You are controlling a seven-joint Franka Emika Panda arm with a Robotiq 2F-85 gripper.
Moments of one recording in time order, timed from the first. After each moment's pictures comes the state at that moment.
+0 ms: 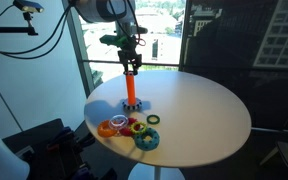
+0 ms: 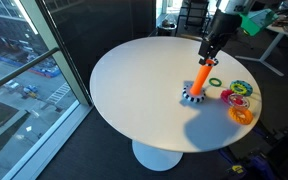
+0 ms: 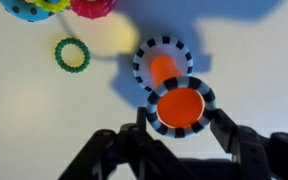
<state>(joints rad) 0.07 0.02 0.08 -2.26 0.00 2.32 0.02</state>
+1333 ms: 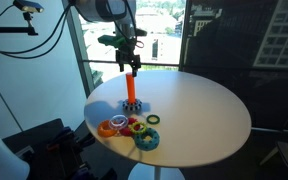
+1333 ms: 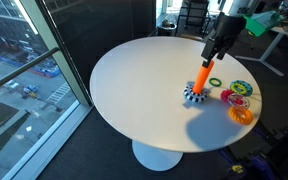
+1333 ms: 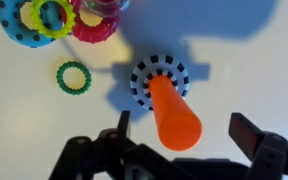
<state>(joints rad) 0.06 0.01 0.06 -2.27 0.02 2.25 0.02</state>
